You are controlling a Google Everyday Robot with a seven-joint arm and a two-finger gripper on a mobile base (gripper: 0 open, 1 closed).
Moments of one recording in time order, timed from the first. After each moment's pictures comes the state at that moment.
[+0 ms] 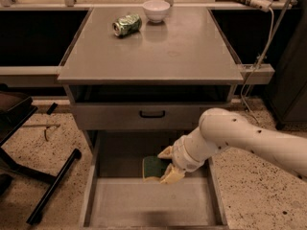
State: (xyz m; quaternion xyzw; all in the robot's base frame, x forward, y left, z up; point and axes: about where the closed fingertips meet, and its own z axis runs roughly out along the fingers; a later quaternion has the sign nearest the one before) arm 0.461 -0.044 0.620 -0.69 0.66 0.19 0.22
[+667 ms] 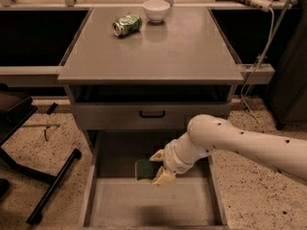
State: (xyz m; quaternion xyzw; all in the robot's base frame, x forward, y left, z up) arm 0.469 -0.017 0.585 -0.70 0.65 0.19 0.22
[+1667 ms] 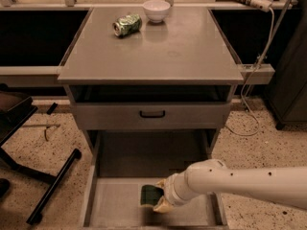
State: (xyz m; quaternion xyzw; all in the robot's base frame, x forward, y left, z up) arm 0.431 -0.025 0.466 -0.66 0.70 0.16 0.22
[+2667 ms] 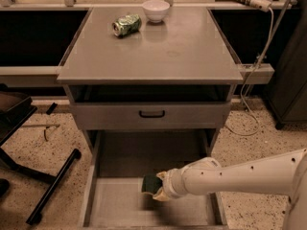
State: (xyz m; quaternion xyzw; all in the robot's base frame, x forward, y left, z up) arm 0.479 -0.027 0.436 -0.63 0.73 0.11 0.26
